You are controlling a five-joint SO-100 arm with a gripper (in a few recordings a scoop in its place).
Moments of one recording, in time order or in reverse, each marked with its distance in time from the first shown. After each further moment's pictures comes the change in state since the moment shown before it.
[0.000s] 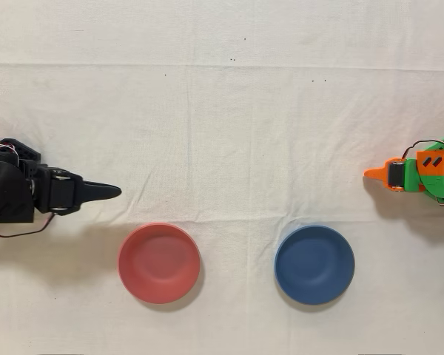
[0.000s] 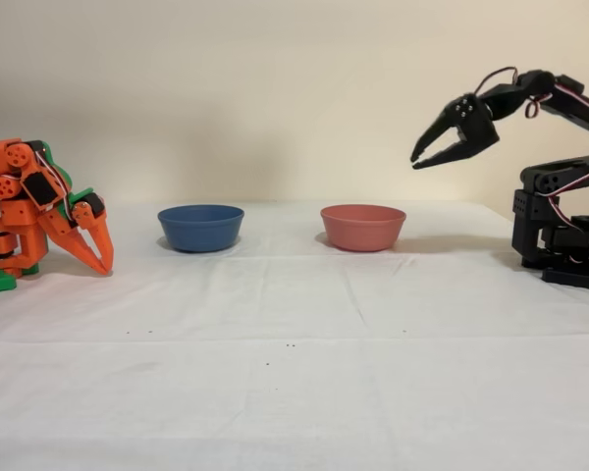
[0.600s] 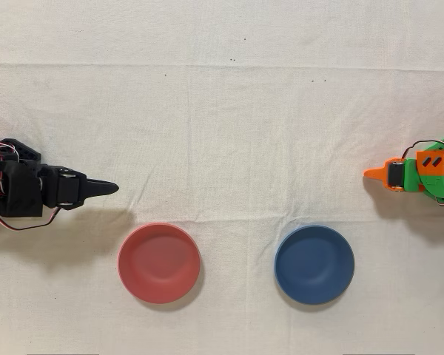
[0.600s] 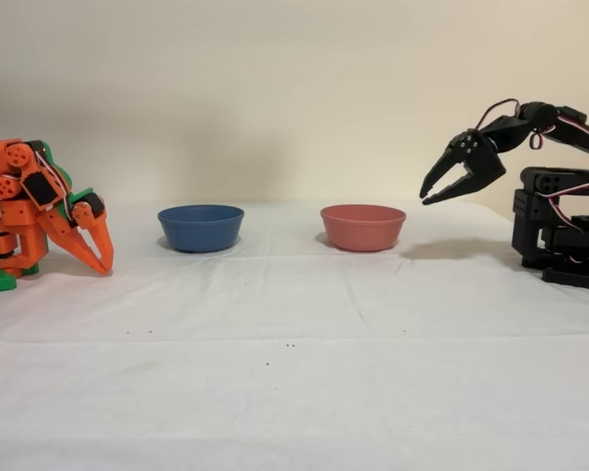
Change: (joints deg) arm 0.0 10.7 15.9 -0.6 -0.4
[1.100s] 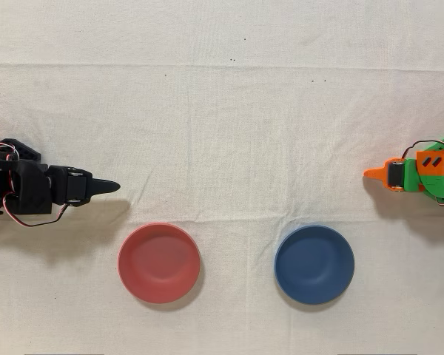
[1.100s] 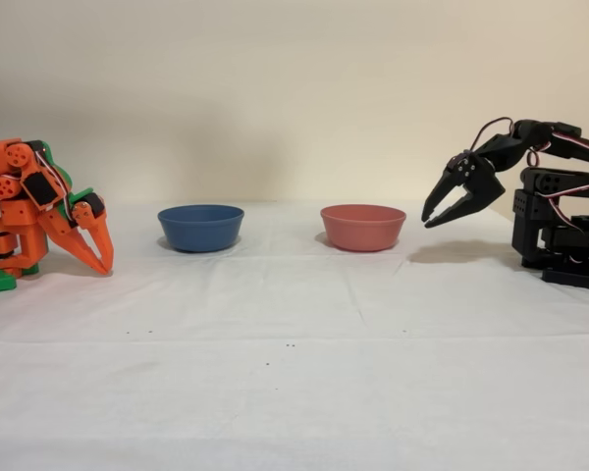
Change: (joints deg) arm 0.1 3.8 9.2 -1.1 -1.3
